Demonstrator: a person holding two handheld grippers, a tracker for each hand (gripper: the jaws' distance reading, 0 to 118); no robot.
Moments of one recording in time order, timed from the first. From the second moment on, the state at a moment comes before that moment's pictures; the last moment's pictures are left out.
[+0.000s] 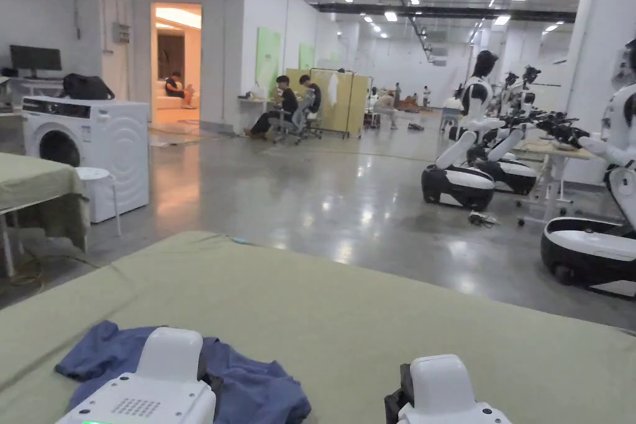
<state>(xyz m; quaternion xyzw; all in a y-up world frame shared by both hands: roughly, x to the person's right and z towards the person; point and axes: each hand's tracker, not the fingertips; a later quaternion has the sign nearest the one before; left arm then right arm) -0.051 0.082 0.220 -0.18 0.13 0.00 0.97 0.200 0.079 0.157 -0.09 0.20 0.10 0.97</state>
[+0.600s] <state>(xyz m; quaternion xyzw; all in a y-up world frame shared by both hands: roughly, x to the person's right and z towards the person) -0.179 -0.079 0.034 -0.48 0.14 0.04 0.86 0.156 -0.007 0.104 -0.17 0.23 0.15 0.95</state>
